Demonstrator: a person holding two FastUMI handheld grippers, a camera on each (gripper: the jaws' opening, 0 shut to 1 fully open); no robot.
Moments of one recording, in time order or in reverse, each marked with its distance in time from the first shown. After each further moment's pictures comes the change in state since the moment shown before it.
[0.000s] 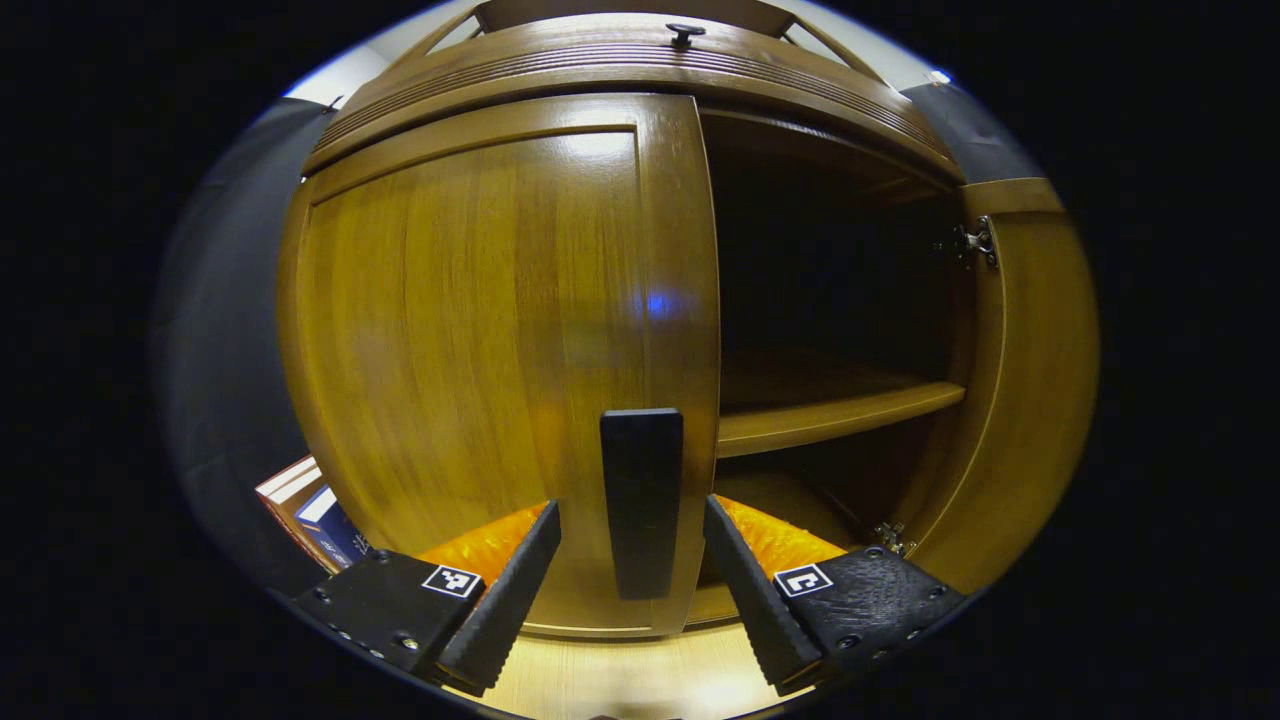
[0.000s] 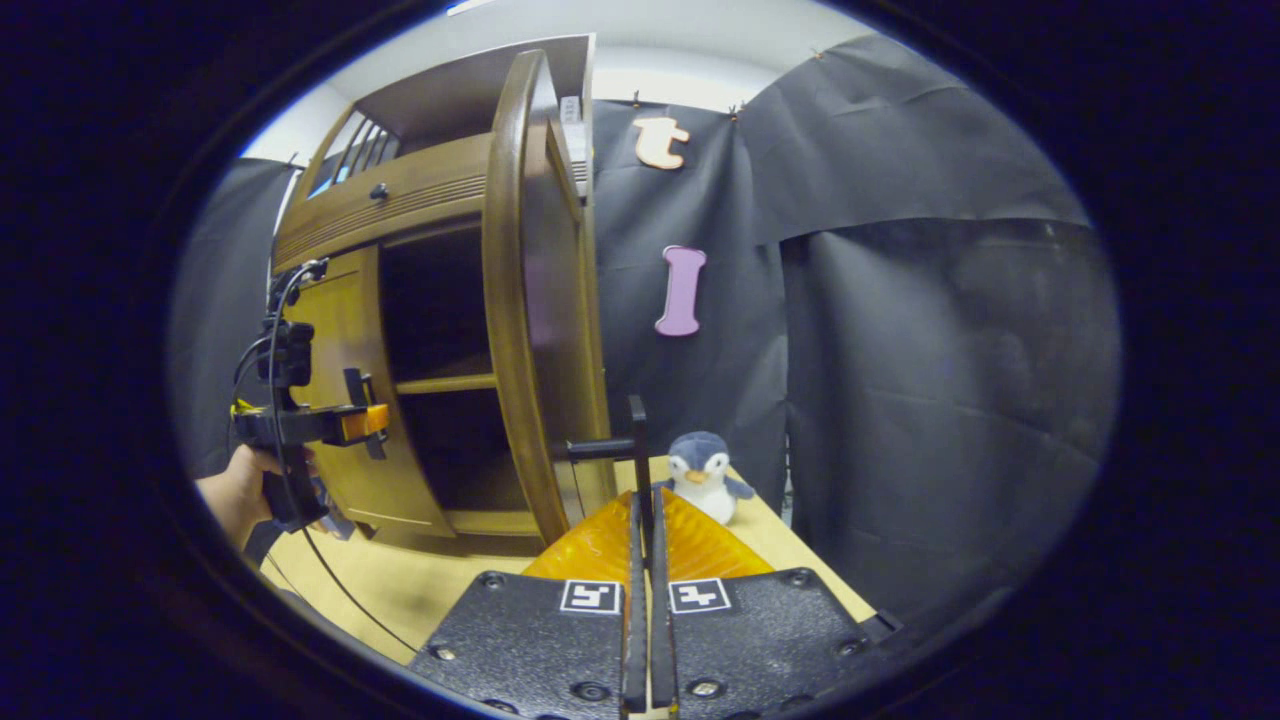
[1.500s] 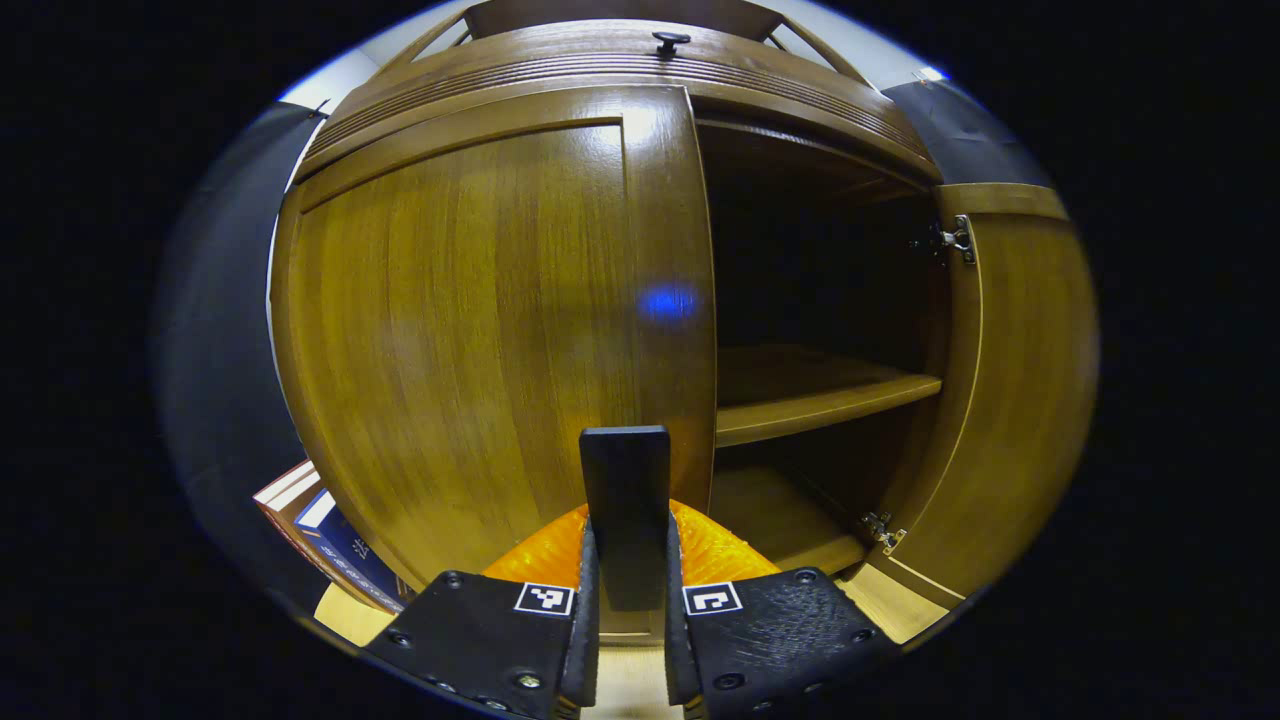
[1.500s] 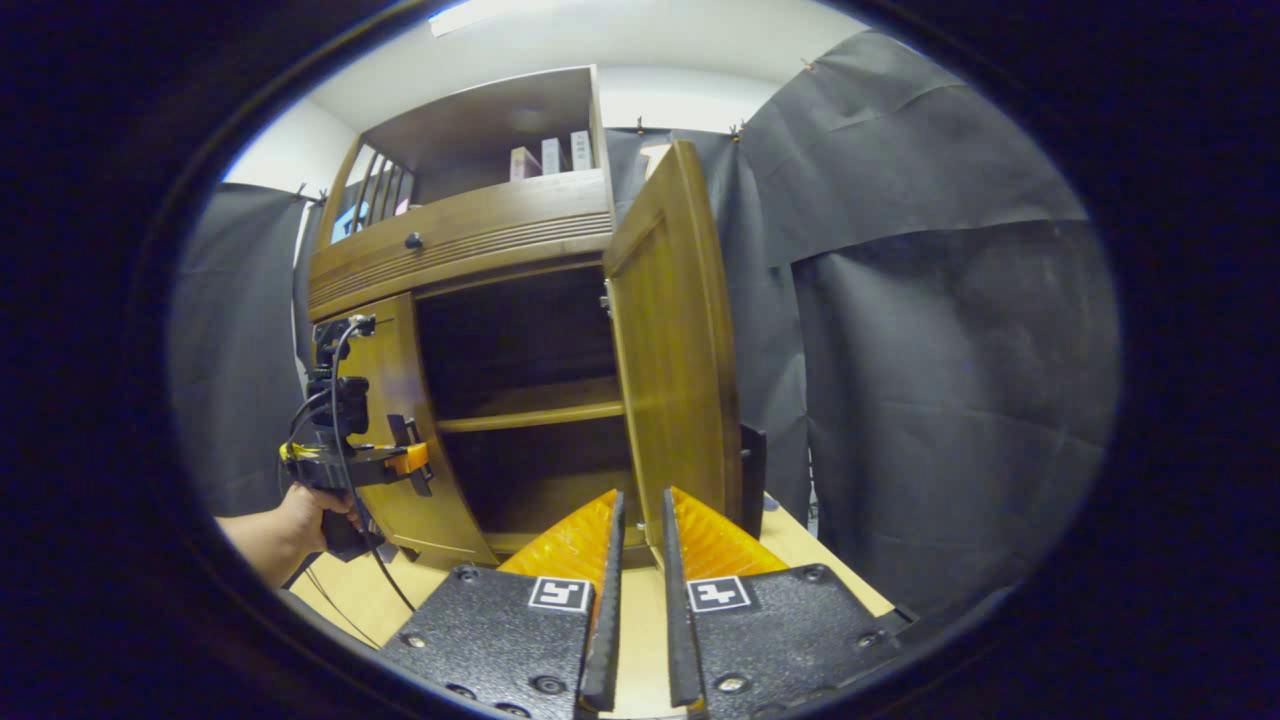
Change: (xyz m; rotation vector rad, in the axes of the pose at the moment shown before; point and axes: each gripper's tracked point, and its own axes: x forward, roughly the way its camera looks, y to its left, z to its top) left arm -0.017 -0.003 -0.004 0.019 0.004 -0.065; right arm -0.020 0.035 0.020 0.032 -0.076 0.120
